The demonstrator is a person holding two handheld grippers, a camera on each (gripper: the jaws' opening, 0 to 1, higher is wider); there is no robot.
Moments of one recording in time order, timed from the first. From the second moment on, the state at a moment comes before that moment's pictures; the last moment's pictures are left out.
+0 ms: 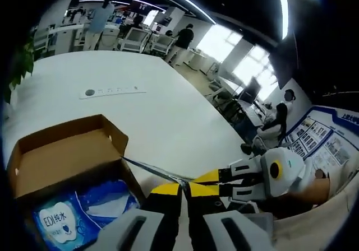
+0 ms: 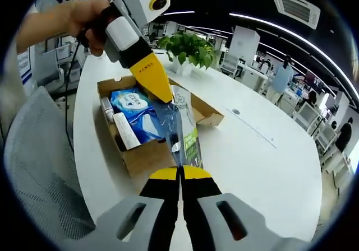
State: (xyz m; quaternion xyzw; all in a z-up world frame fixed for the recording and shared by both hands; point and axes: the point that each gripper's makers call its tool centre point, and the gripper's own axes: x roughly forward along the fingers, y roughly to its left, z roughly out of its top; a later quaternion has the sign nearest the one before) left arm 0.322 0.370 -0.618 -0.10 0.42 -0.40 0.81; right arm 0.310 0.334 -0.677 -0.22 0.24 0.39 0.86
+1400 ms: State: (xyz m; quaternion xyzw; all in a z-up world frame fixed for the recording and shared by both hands) left arm 0.344 0.416 -0.640 -0.09 0.43 -0.36 0.82; right arm 0.343 0.291 -0.756 -0.18 0.32 0.34 0.86
